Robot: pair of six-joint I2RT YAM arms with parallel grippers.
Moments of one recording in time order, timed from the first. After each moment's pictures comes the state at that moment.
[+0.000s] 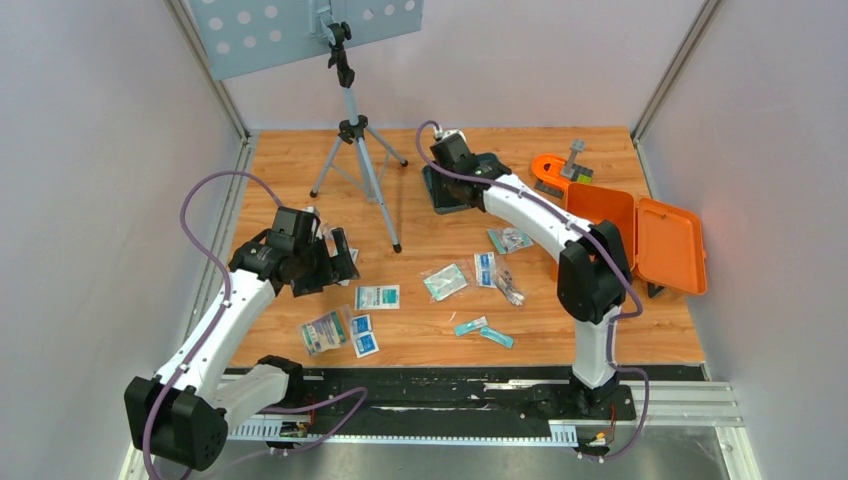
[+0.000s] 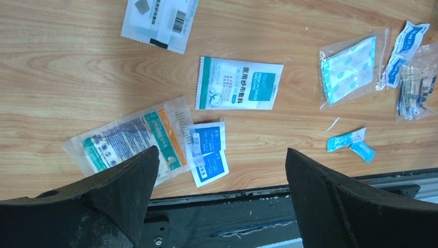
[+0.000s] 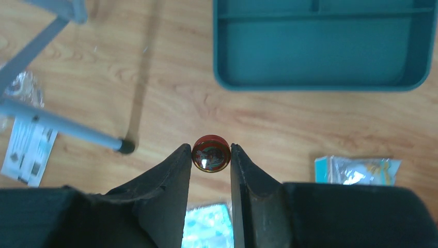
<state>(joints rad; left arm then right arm) -0.28 1.03 0.88 -0.87 0.11 -0.58 0.67 1.93 1.67 -0.59 0.20 0.36</state>
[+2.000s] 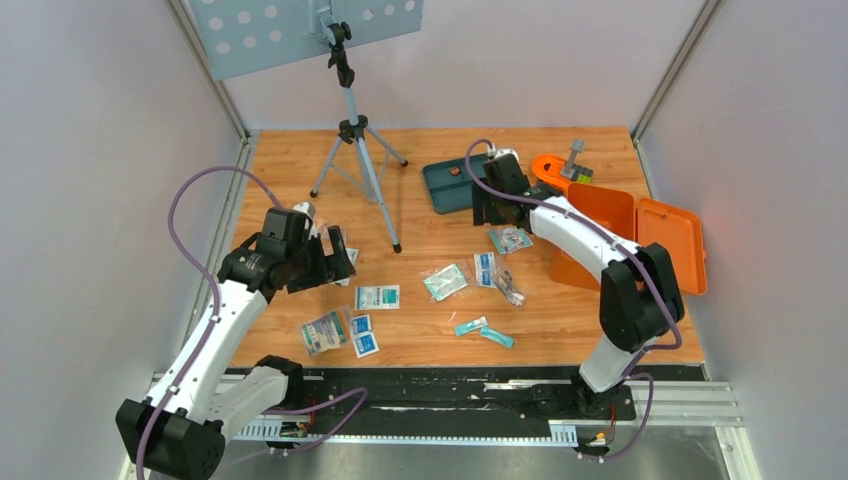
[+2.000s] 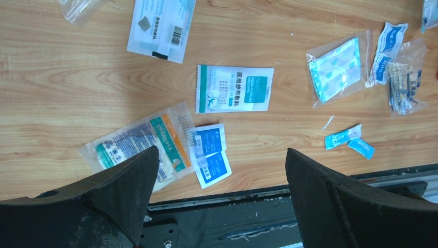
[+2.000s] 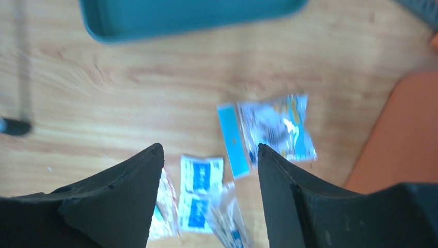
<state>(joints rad) -0.28 0.95 0.91 -0.90 0.10 -0.52 0.49 1.73 1.37 -0.47 0.23 0.30</state>
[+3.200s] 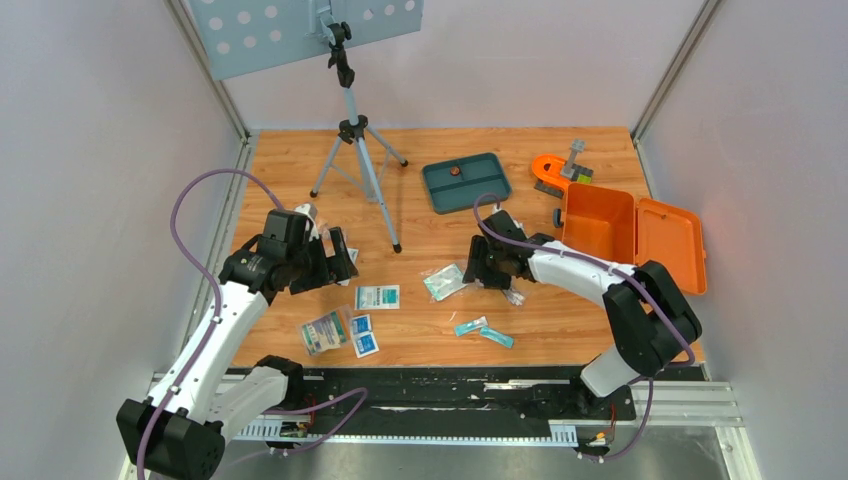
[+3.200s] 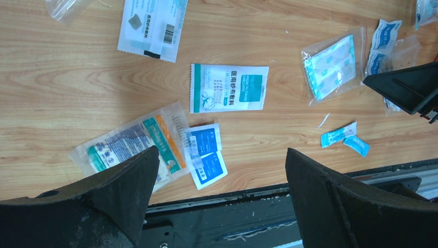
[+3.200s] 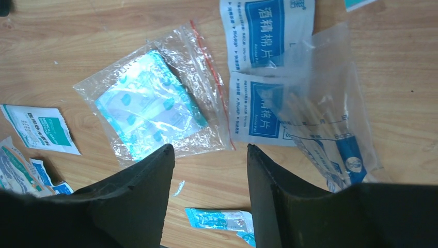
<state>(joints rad) -0.28 0.94 0.88 -0.87 0.12 -0.53 0.62 1.55 0.89 -0.39 -0.02 0.75</state>
